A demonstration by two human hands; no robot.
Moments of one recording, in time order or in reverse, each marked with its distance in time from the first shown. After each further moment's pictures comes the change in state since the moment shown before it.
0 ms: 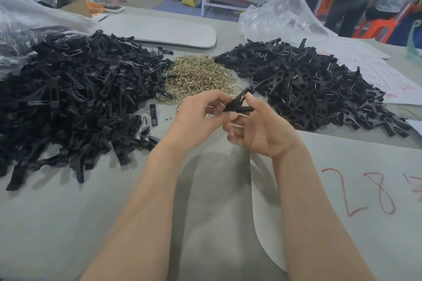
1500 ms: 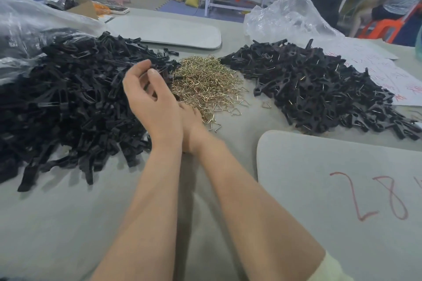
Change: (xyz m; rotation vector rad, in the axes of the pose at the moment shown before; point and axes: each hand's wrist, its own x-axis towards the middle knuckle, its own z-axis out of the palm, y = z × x) left_hand 0.005 0.001 -0.027 -0.172 1.070 -0.105; right_hand 0.097 0.053 0.095 -1.594 0.087 -0.267
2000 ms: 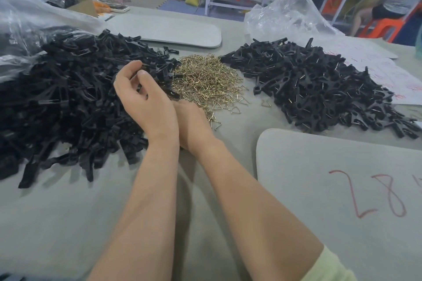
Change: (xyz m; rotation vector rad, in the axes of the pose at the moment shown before) left_hand 0.002 0.002 -0.003 -0.085 0.059 -0.069; right_hand -0.011 -0.001 -0.001 -0.035 0.276 -0.032
